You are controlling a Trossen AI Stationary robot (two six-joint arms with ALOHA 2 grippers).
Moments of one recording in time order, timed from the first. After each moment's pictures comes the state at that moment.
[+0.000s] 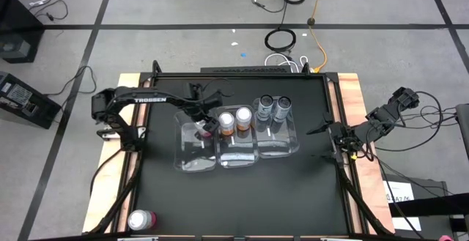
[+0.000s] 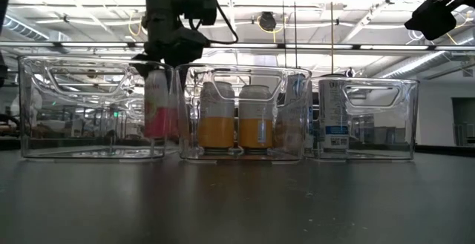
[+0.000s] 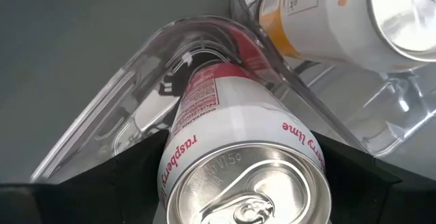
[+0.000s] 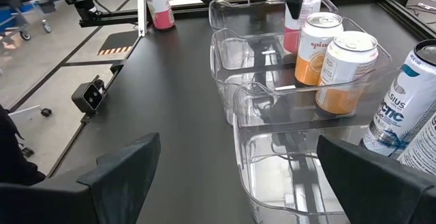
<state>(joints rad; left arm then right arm) 0.26 1.64 1.30 -1.07 0.05 -0.59 0.63 0.32 0.55 -0.67 0.45 0.38</state>
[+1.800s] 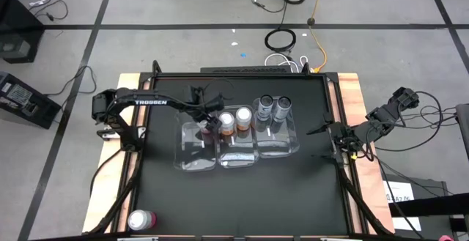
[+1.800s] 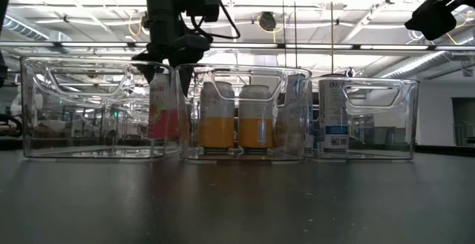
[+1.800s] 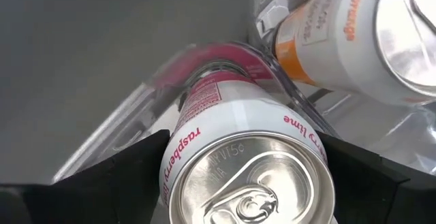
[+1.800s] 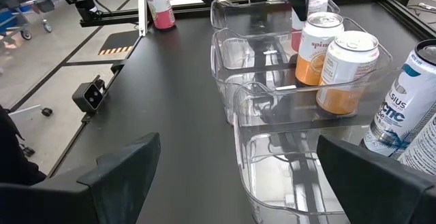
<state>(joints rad) 0.21 1.65 1.30 -1.04 -0.09 -0.65 0.63 0.32 0.55 -0.67 0.45 0.38</state>
